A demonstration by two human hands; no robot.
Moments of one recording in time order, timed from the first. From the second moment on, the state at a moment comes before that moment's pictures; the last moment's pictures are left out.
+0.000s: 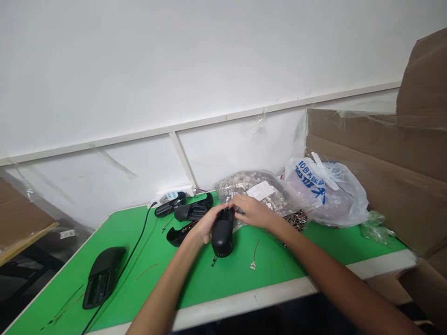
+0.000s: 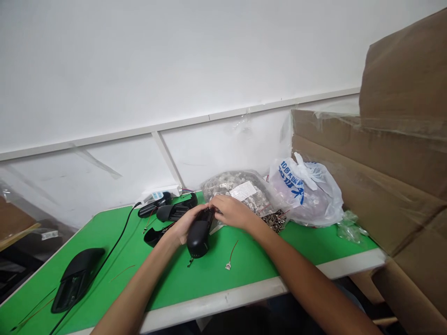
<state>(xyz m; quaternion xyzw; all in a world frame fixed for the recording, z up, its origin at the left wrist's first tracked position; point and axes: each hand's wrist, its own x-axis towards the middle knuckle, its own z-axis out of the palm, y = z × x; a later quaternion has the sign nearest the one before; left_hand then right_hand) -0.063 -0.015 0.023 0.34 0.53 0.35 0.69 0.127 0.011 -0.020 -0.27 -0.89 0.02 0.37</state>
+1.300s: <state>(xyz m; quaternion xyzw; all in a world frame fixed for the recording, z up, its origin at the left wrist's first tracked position) -0.078 0.001 0.011 0.29 0.33 0.36 0.82 0.135 0.006 -0.006 -0.26 -0.87 0.02 0.42</state>
